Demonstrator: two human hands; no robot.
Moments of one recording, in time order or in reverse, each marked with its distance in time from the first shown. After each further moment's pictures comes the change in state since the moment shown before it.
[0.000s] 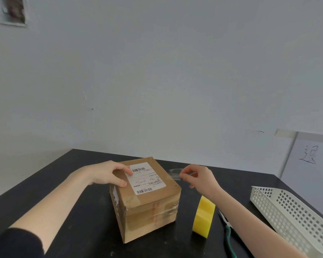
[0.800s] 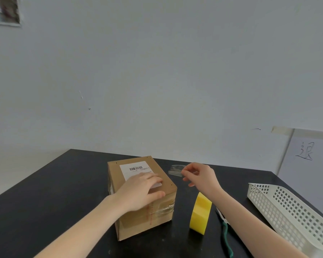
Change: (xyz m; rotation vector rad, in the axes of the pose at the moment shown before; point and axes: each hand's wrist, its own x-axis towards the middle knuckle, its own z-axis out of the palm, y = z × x) left_hand -0.010 0.074 0.100 0.530 0.245 0.263; right_hand -0.007 0.006 -0.004 0.085 0.095 0.027
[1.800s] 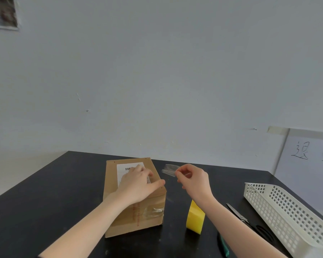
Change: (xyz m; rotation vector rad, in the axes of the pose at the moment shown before) left_hand 0.018 0.007 0.001 -0.107 0.115 -0.267; right_hand -0.021 -0.013 0.014 0.021 0.145 -0.018
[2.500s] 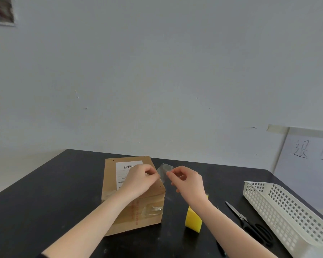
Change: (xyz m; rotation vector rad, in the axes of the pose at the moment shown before) left_hand 0.002 0.010 0.002 -0.486 0.133 -0.005; right_hand -0.010 -0.005 0.013 0.065 -0.051 0.021
